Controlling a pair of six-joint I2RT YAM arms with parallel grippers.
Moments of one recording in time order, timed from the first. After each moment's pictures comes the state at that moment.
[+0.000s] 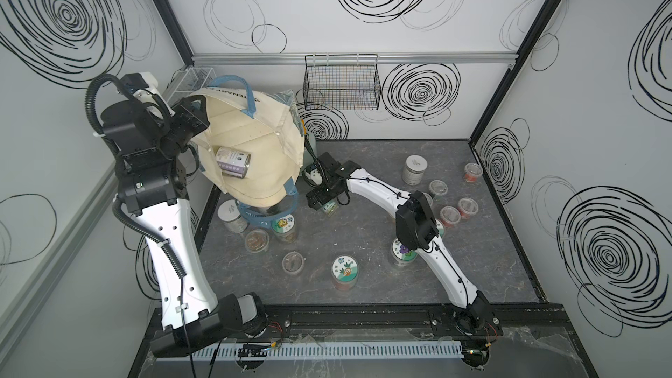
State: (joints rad) left arm 0.45 1.29 1.81 -0.54 0.52 -0.57; right arm 0.81 2.52 2.32 -0.88 -0.16 0.08
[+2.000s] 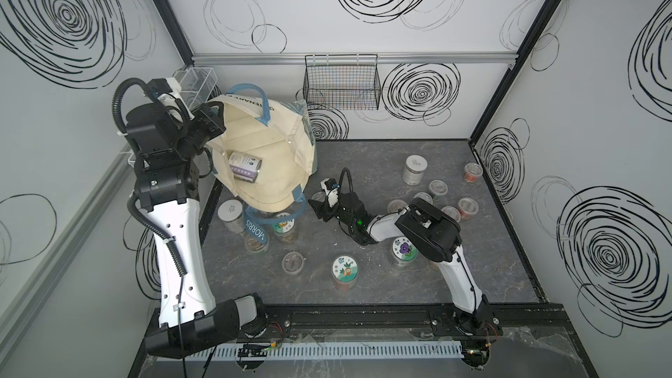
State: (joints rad) left arm 0.35 1.27 1.72 -0.51 0.48 -0.54; right arm 0.89 2.23 1.14 0.95 0.04 0.20
